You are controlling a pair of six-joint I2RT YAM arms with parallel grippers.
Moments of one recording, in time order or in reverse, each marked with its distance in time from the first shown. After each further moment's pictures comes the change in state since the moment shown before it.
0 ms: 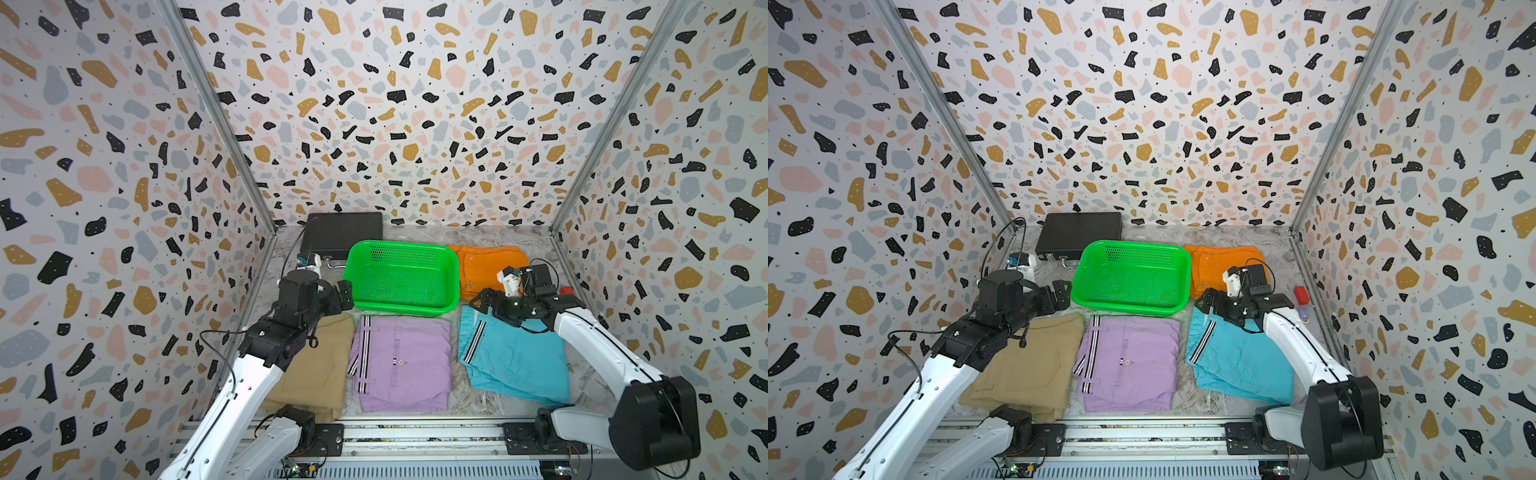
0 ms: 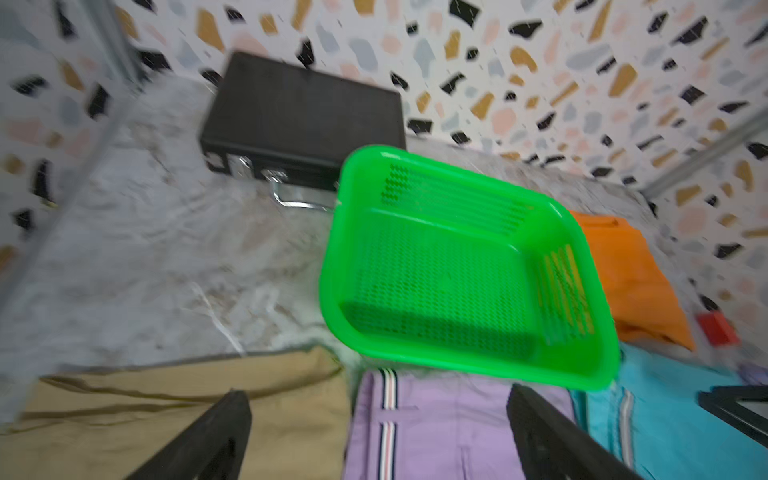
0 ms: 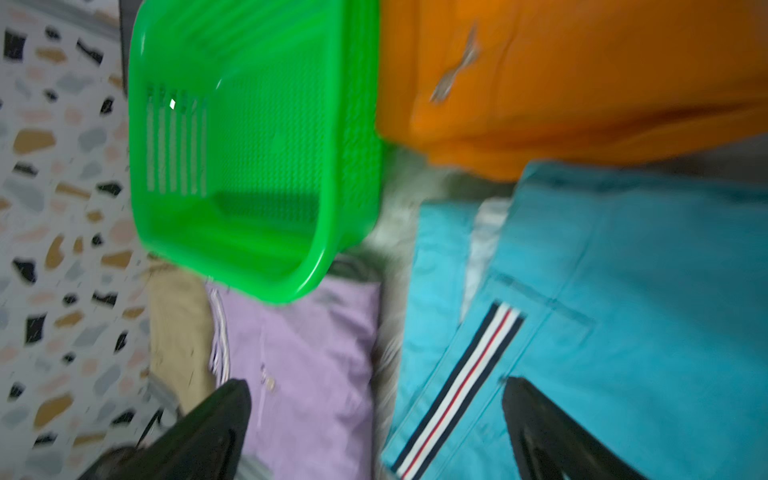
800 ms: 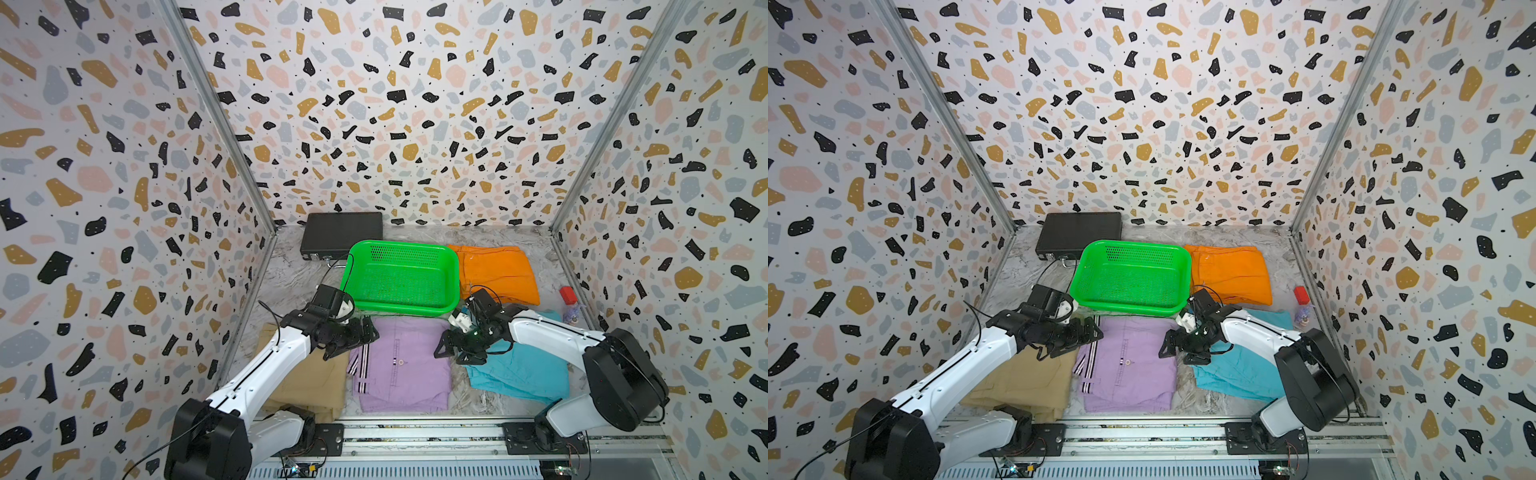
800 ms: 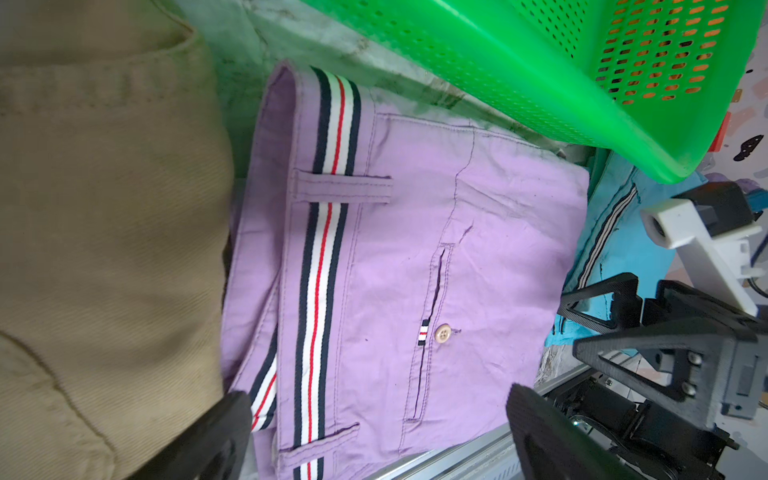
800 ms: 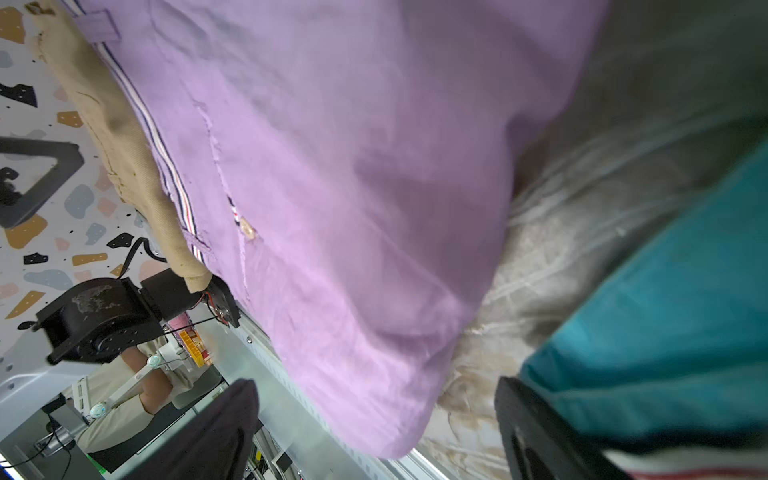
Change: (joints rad) left arm -0.001 0.254 -0.201 -0.079 0.420 -0.122; right arm 0.345 0.315 -0.050 0.042 -0.127 0.098
